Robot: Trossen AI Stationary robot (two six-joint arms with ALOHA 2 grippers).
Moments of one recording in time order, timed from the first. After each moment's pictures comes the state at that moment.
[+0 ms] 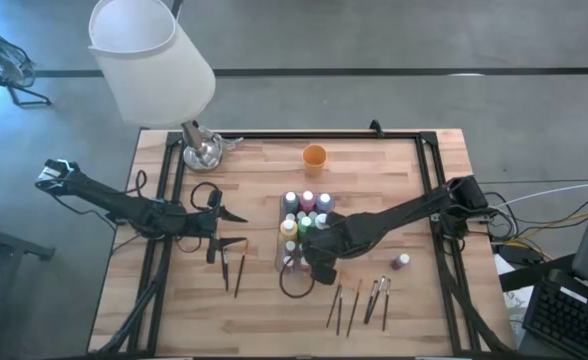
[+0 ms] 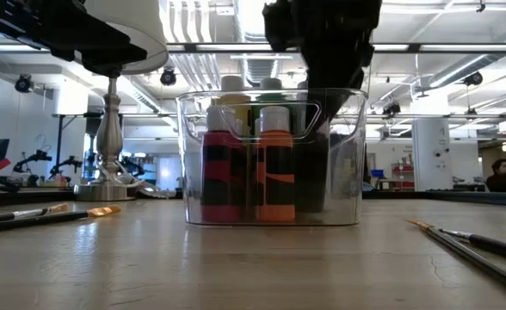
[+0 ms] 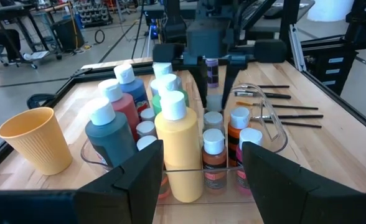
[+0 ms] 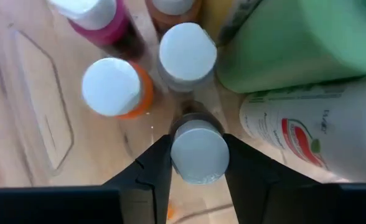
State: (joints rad) left arm -0.34 0.70 0.35 0.15 -0.34 0.02; right arm 0.27 1.88 1.47 -0.87 0.16 0.57
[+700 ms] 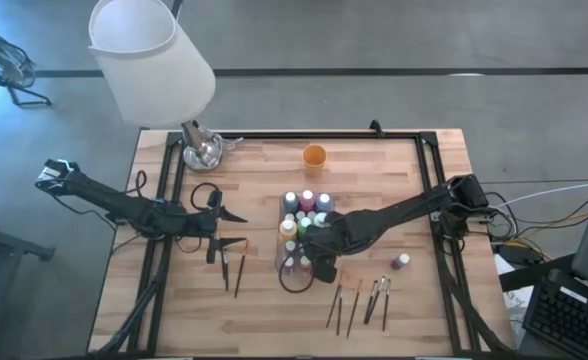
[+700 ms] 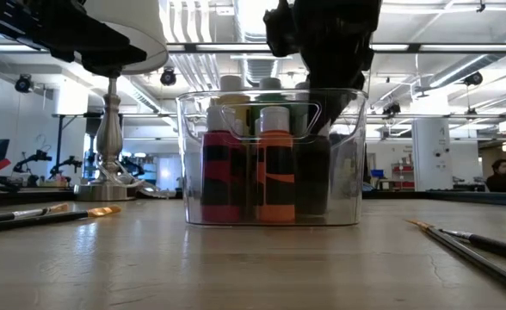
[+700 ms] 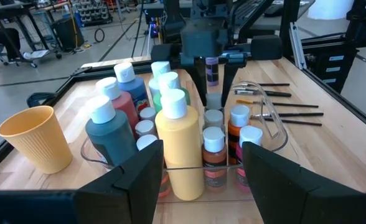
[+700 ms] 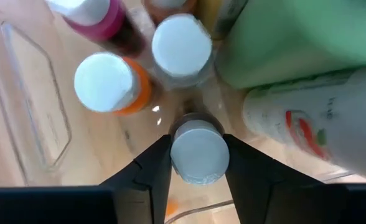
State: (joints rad) left arm -0.34 0.70 0.35 0.15 -0.34 0.02; right arm 0.25 1.88 1.45 -0.86 0.10 0.58
